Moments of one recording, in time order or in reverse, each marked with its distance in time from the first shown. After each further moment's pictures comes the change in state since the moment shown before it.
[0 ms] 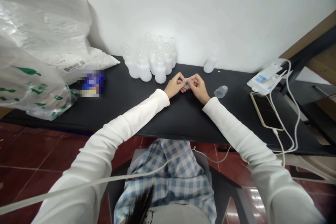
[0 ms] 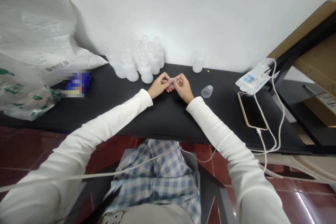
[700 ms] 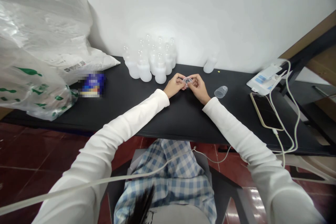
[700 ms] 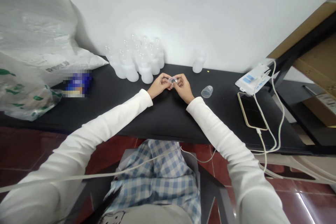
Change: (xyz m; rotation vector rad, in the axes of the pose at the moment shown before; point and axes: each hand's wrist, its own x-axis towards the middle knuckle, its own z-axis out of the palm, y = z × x) left_hand 0.004 -0.005 -0.002 -0.114 0.033 0.003; right_hand -0.001 -0.006 -0.002 -0.046 0.004 -0.012
